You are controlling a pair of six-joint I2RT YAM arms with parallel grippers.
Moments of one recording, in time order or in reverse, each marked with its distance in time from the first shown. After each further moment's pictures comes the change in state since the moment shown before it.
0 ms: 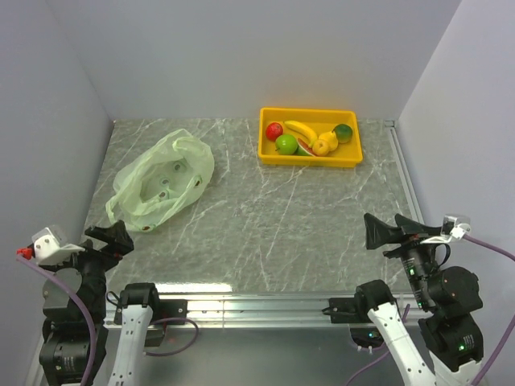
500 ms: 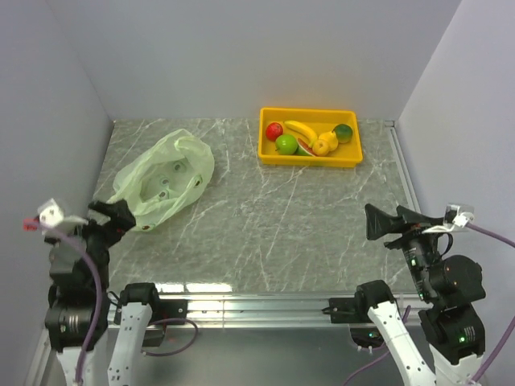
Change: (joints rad) left arm 0.000 0.162 -0.046 0.188 -0.002 -0.025; right arm -0.056 0.115 0.078 0.031 -0.030 0.000
